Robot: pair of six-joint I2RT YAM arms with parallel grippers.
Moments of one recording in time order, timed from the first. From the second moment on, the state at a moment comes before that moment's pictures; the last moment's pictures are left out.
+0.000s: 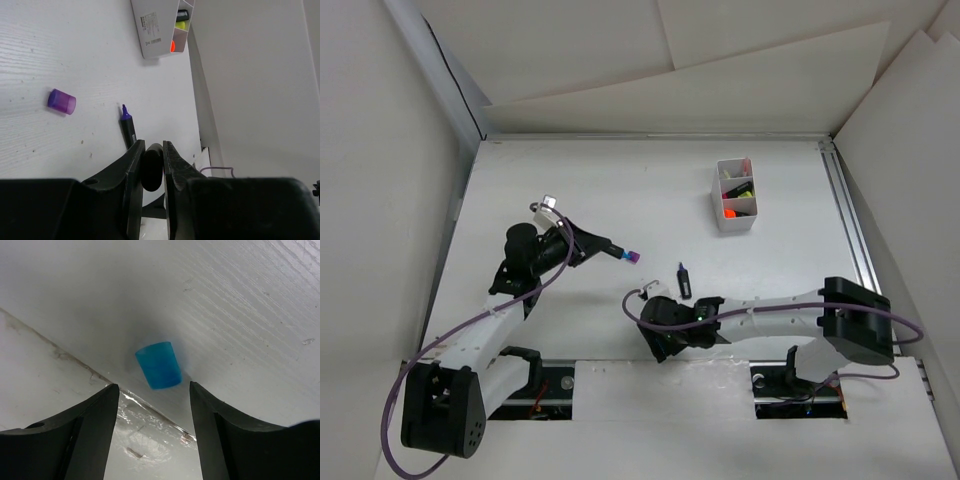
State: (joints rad) left arm -0.19 0.97 0.44 0.27 0.61 -0.97; right arm 1.31 1.52 0.83 -0.43 0.17 0.70
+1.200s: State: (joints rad) left arm -0.11 1.04 0.39 0.42 0.83 -1.07; right arm 1.31 1.28 0.92 -0.37 0.34 0.55
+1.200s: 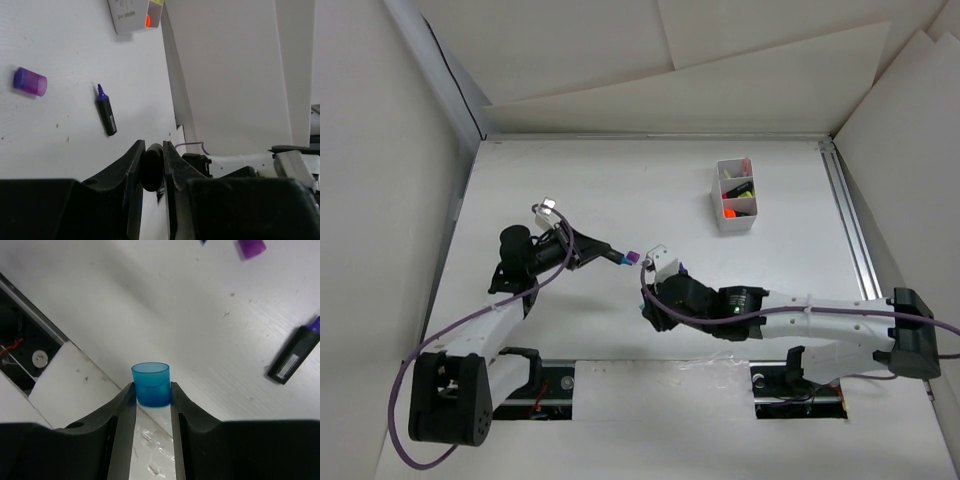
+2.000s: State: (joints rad) left arm -0.11 0.97 0.53 -0.01 1.02 -0.74; right arm 1.31 1.35 1.08 -0.42 0.40 0.30
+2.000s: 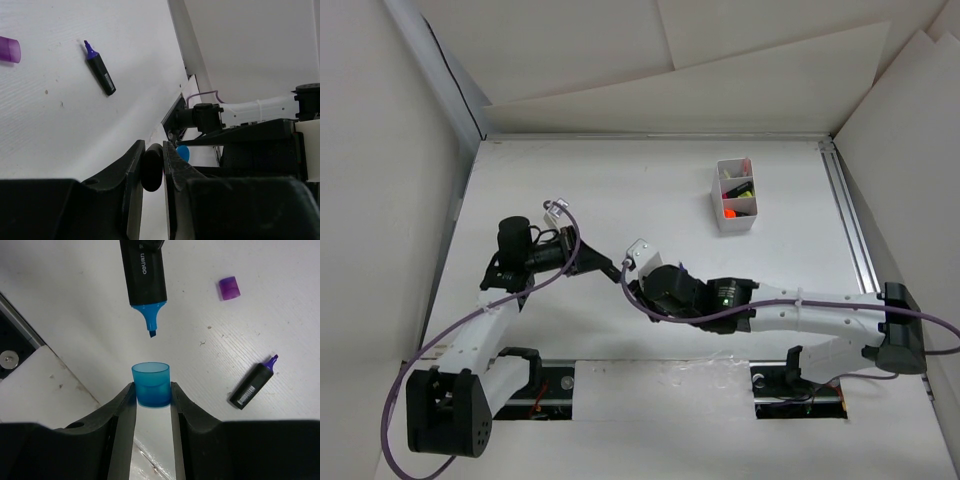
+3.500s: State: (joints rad) left arm -0.11 0.99 0.53 0.06 1.14 -0.75; right arm 1.30 1.44 1.14 -0.40 0.37 0.26
